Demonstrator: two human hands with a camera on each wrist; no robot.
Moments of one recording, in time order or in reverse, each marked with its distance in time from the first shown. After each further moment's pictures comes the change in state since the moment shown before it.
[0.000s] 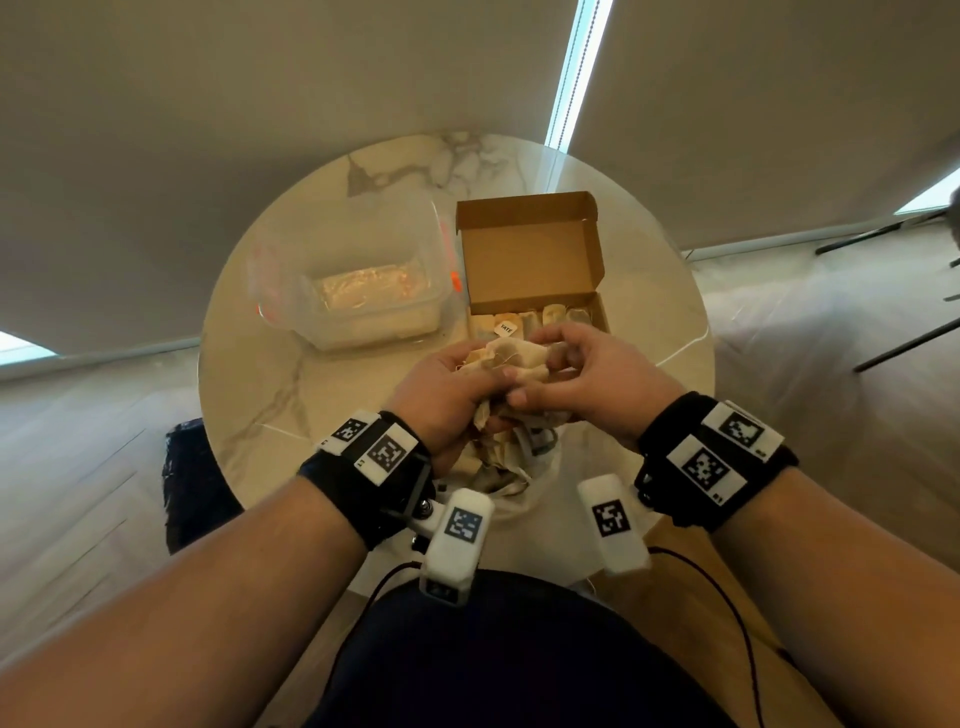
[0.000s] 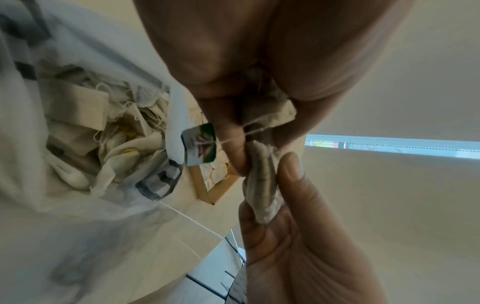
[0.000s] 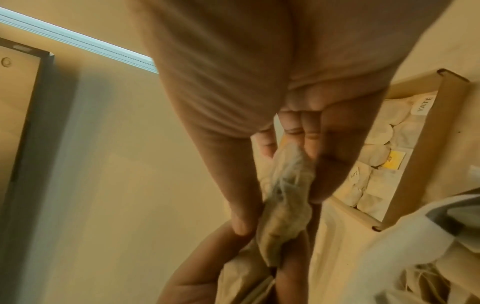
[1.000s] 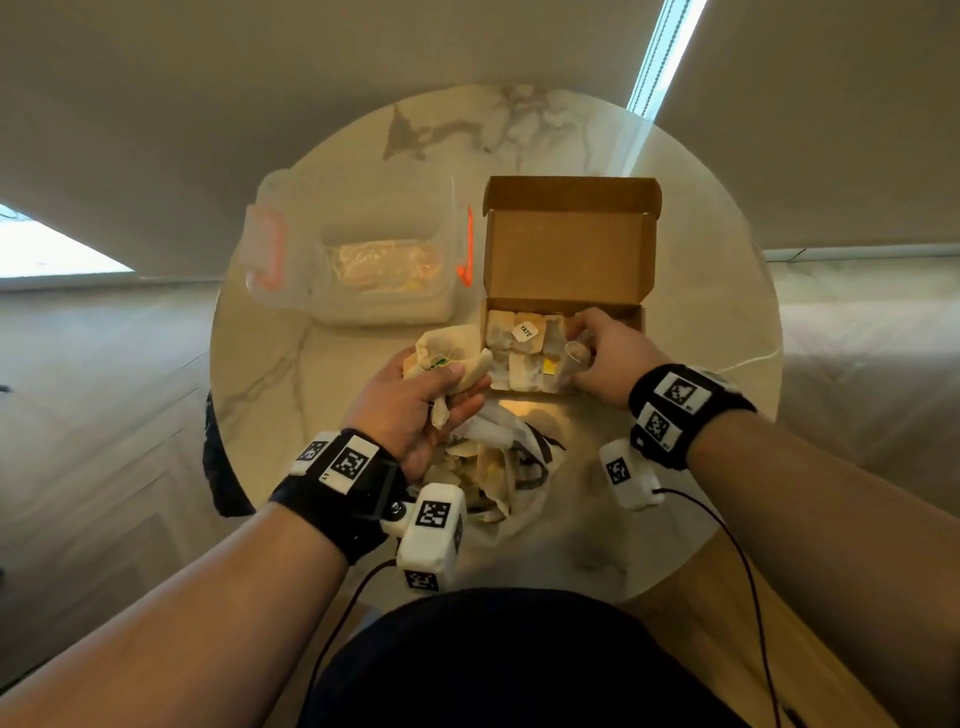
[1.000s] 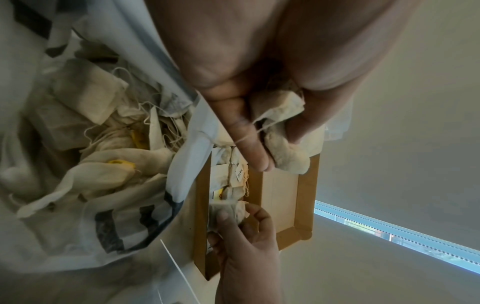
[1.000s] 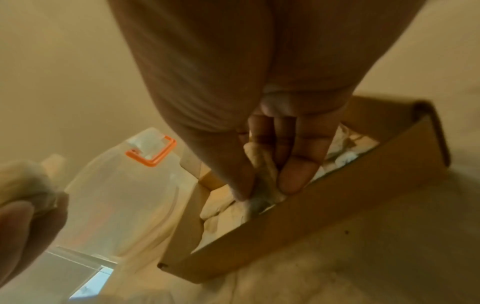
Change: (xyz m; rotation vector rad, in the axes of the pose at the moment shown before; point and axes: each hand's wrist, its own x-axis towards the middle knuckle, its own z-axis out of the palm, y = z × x) left_hand 0.048 -0.020 -0.006 -0.323 0.554 0.050; right_hand 0.161 0.073 -0.056 -0.666 -0.051 -0.001
